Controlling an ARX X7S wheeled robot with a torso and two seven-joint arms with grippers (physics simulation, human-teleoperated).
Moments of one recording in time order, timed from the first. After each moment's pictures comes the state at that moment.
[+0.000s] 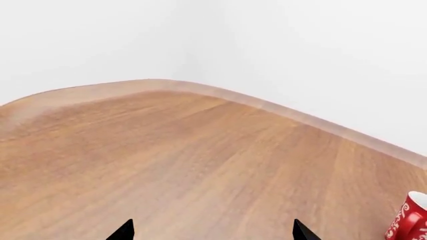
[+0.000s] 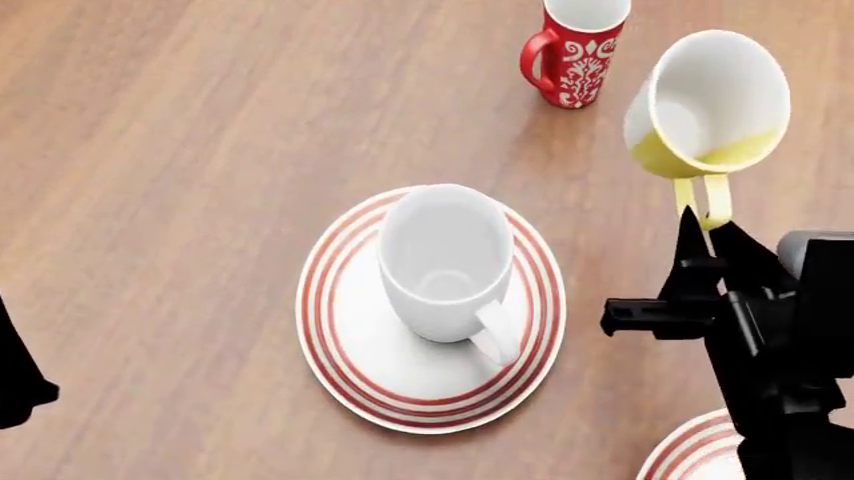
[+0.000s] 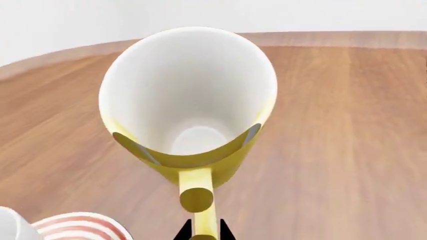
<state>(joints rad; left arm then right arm) -0.11 -0.41 0.05 0.76 -0.65 -0.35 -0.62 0.58 0.23 0.25 0.02 0.23 0.50 -0.31</state>
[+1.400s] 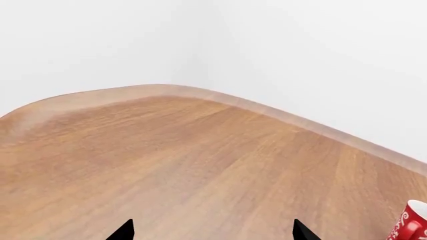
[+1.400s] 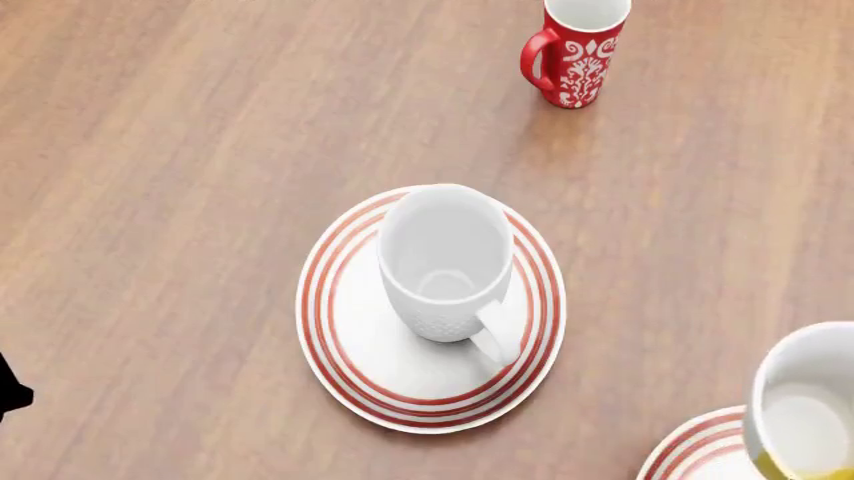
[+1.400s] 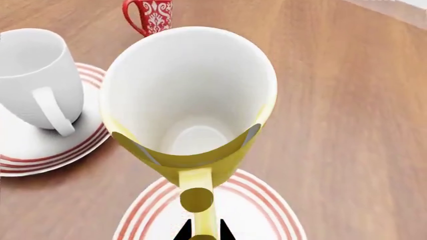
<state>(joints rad) -0.10 -0.45 0.03 0.84 -0.71 -0.38 -0.70 -0.31 0.38 0.80 -1.02 0.64 1.04 -0.14</state>
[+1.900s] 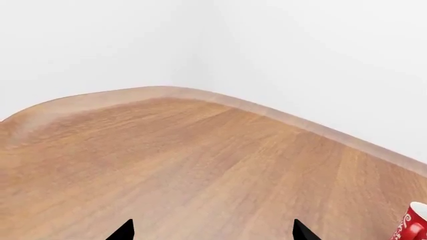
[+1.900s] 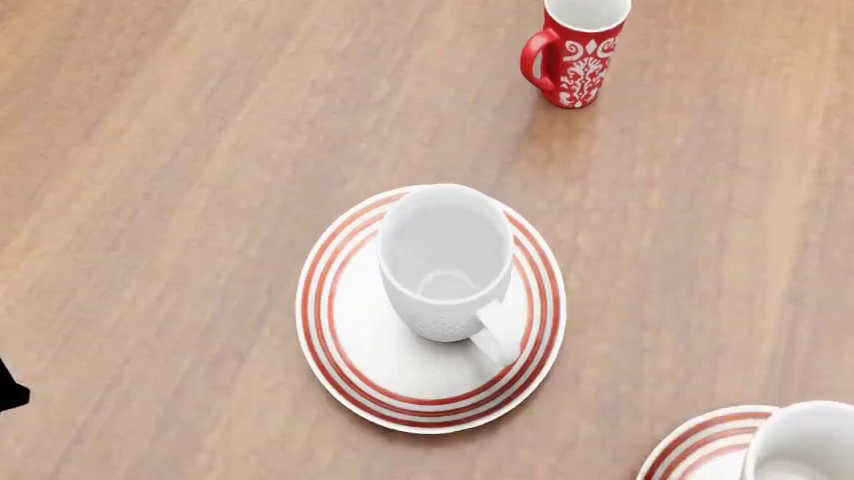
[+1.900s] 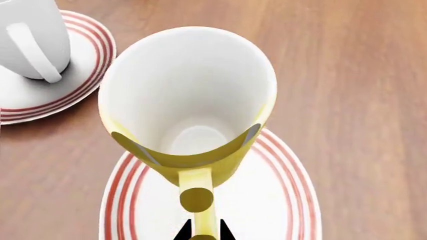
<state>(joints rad) -0.10 -0.46 0.03 0.85 -0.71 -0.38 -0.71 -0.46 0.38 0.71 -0.90 0.59 0.87 -0.14</state>
